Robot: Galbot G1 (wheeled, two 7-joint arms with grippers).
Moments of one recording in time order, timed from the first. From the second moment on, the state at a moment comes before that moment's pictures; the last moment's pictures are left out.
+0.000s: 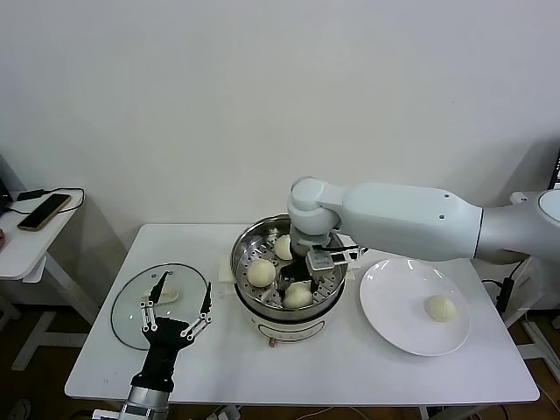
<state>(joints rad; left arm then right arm) 1.66 -1.26 -0.43 -2.13 0.12 -0.29 -0.18 0.50 1.13 -1.28 1.48 -0.23 0.72 -1.14</state>
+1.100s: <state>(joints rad) 1.66 -1.27 -0.41 -2.14 0.13 -0.29 -0.17 0.48 0.69 -1.06 1.16 0.10 0.10 -1.31</state>
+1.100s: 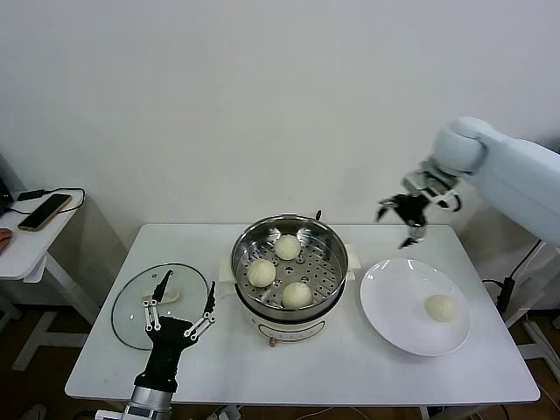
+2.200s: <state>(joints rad) 1.66 -1.27 -0.42 -2.13 0.13 -0.29 -0.17 0.02 0.64 -0.84 0.93 -0.03 0.00 -1.19</state>
